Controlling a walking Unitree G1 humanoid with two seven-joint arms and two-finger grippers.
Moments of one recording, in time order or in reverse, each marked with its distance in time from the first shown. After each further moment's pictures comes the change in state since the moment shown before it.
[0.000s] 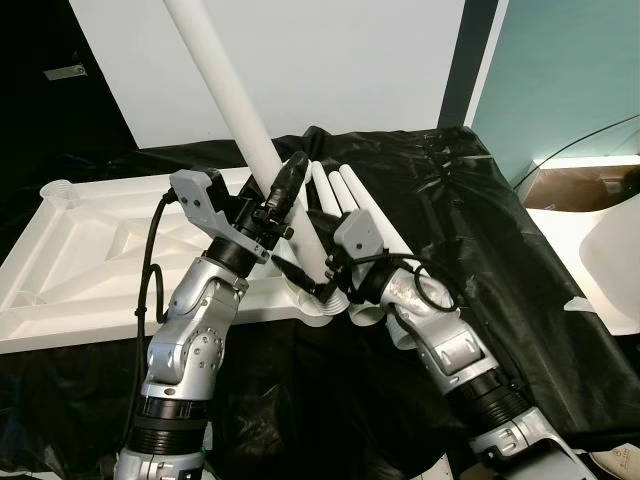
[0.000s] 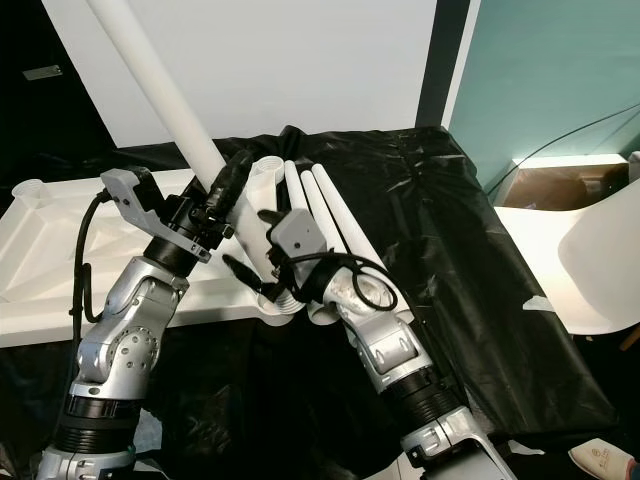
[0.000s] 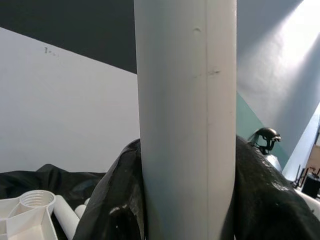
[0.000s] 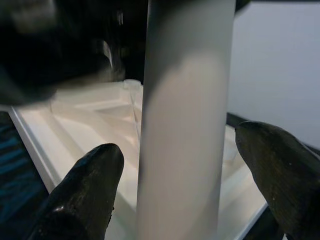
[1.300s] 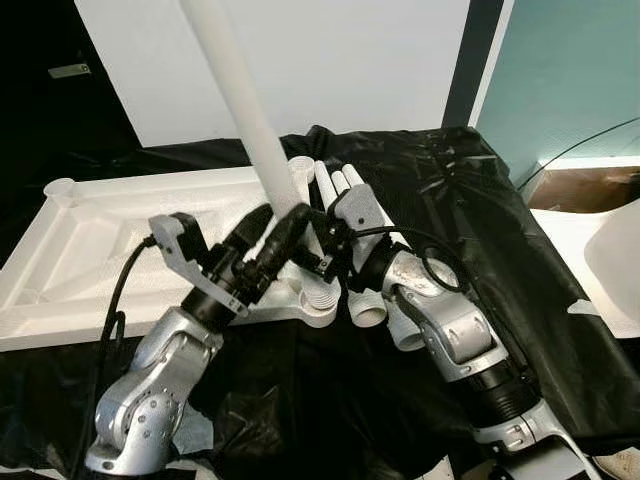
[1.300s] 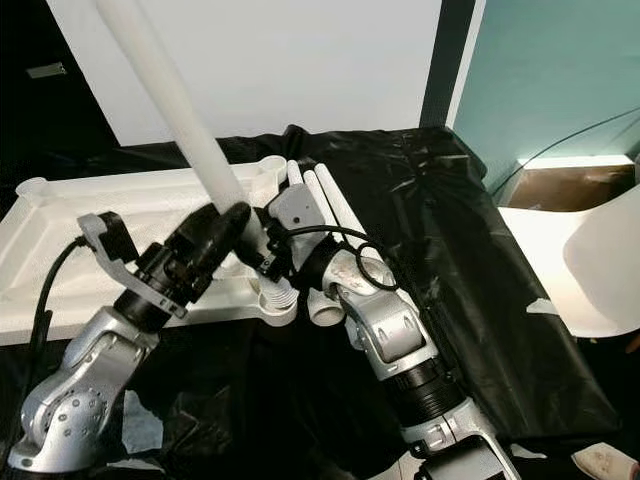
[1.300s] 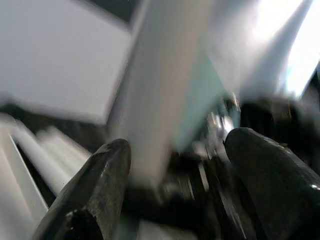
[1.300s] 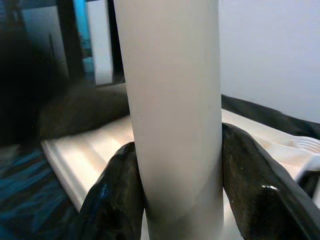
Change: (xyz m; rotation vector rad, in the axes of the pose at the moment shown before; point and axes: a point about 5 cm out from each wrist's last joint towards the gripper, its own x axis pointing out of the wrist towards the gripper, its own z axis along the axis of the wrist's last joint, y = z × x) left arm -0.057 -0.032 -0.007 -0.221 0.250 -0.123; right arm 0.001 -0.008 0.010 0.130 0.069 0.003
